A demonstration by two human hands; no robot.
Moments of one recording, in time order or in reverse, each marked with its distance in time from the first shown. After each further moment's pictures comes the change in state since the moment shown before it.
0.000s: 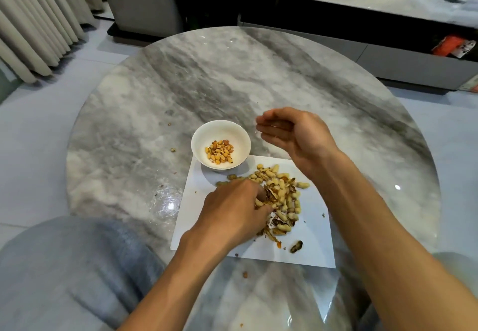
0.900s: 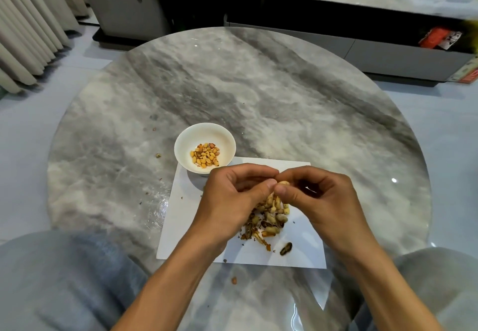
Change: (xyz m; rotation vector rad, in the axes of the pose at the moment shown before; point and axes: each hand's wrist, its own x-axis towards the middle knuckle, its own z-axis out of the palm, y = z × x) left_hand 0.007 0.019 0.006 -1.054 0.116 -0.020; right_hand -0.096 0.038 -0.060 -0.366 -0.036 -0.308
